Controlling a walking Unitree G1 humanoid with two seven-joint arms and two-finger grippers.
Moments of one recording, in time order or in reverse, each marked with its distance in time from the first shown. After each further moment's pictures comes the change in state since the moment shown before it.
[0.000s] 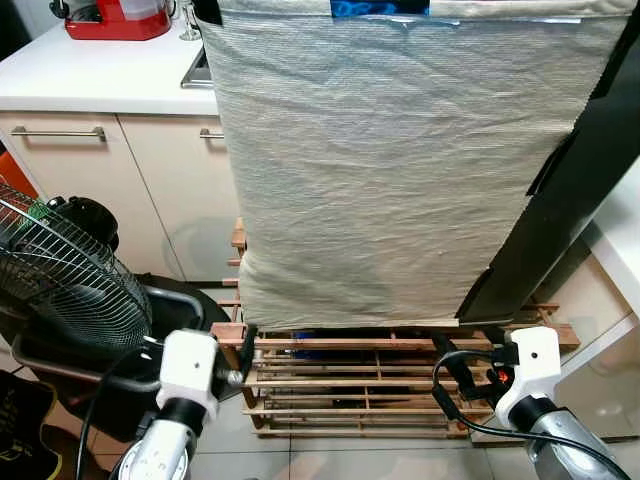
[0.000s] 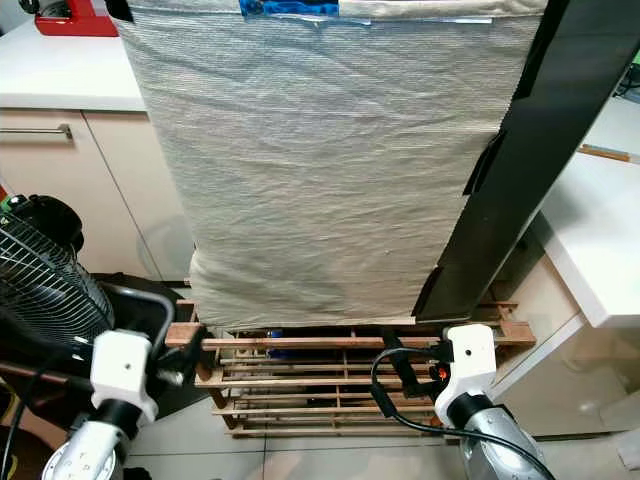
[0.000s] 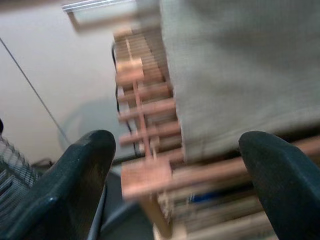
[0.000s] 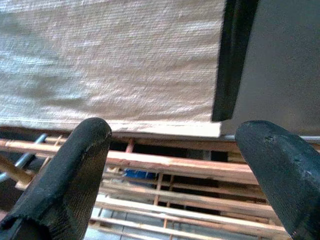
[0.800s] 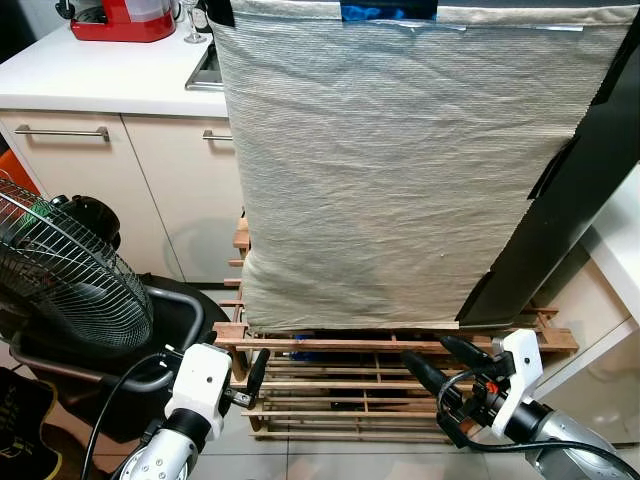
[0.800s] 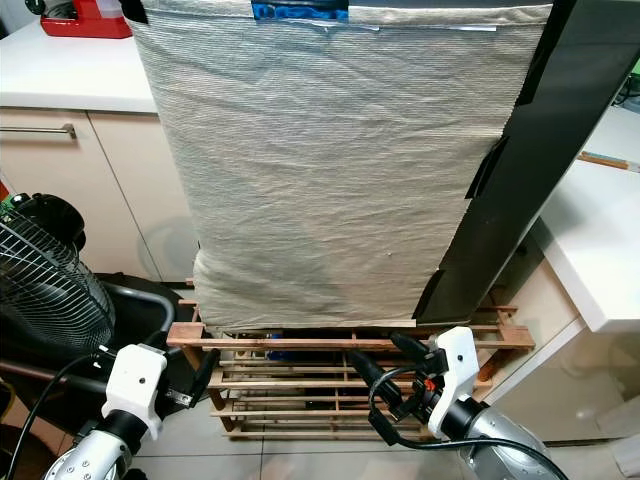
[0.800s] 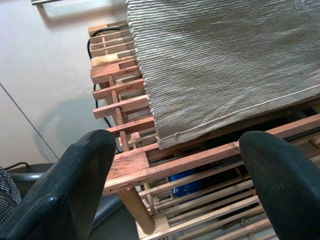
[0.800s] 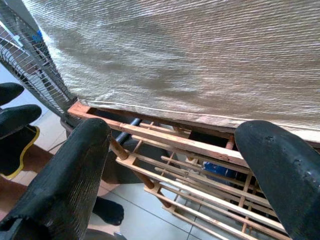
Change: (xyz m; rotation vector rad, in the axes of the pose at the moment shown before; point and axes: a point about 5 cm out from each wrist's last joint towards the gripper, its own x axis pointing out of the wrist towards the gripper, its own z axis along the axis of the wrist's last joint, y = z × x) left arm 0.000 -0.006 0.001 -0.007 -0.005 -0.094; right arm -0.004 0.016 0.001 0.103 0.030 0.361
